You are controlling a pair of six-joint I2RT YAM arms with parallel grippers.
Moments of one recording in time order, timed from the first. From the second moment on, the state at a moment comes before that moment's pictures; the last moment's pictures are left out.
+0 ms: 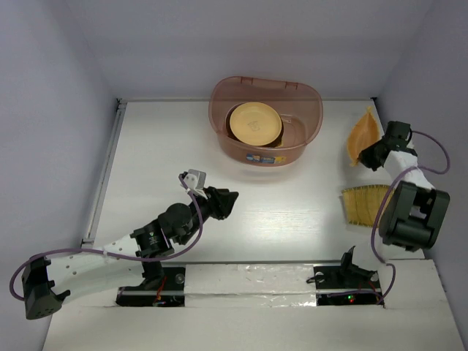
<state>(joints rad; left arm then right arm) -1.13 0.70 0.45 0.20 -0.48 -0.54 -0.35 1.65 1.12 -0.40 -0.04 0.74</state>
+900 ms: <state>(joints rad) -1.13 0.69 0.41 0.20 -0.61 -0.55 0.25 1.84 1.62 -0.49 -0.27 0.53</state>
